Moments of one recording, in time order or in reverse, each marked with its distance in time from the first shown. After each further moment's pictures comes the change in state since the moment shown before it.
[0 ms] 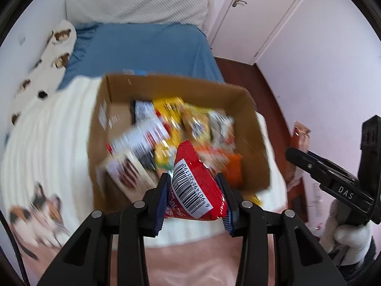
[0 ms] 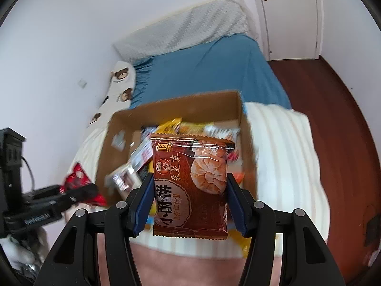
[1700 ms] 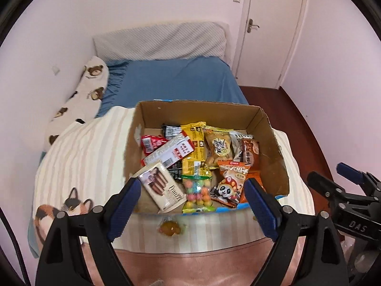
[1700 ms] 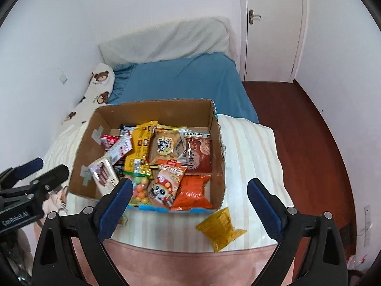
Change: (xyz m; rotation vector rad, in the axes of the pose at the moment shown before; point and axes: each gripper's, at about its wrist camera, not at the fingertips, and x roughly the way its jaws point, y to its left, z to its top) left arm -0.052 -0.038 -0.068 0.032 -0.242 0.243; right arm -0.052 0.022 -0.060 -0.085 -0.115 -0.206
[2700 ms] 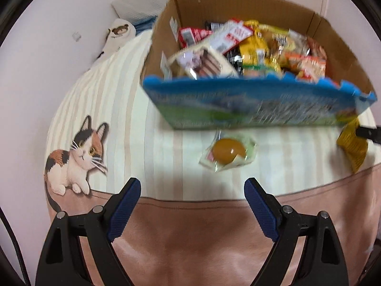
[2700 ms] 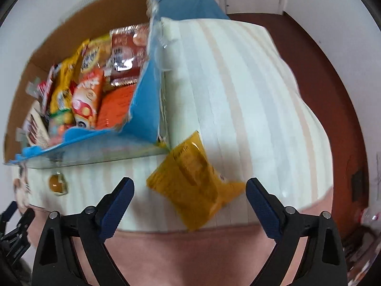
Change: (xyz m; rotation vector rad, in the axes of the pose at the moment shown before) left arm 0.107 0.044 -0.142 0.044 0.276 0.252; right arm 0.181 -0.081 -0.104 0.141 0.370 -0.006
